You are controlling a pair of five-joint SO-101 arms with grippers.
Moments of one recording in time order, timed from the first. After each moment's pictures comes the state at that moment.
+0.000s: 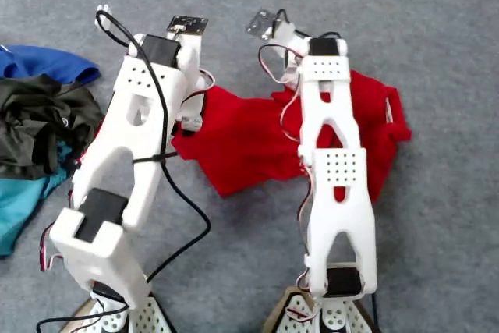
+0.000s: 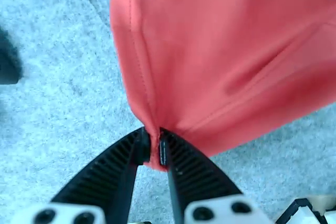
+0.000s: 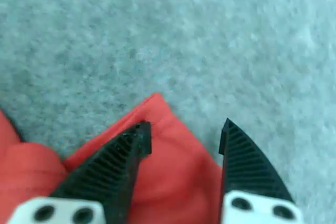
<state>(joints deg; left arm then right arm) 13.1 10.1 -18.0 100.1 -0.7 -5.7 70.3 -68.5 74.8 44.6</state>
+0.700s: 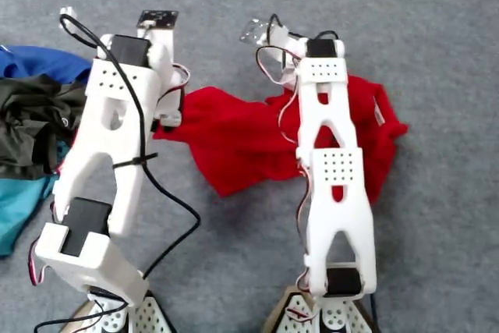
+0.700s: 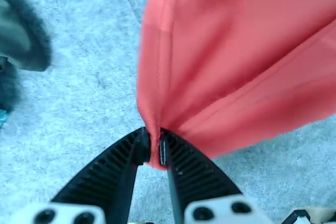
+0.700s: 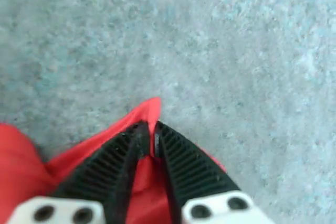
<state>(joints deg) 6.9 6.0 -15.4 99.5 -0.9 -5.2 73.8 -77.3 78.7 48.1</state>
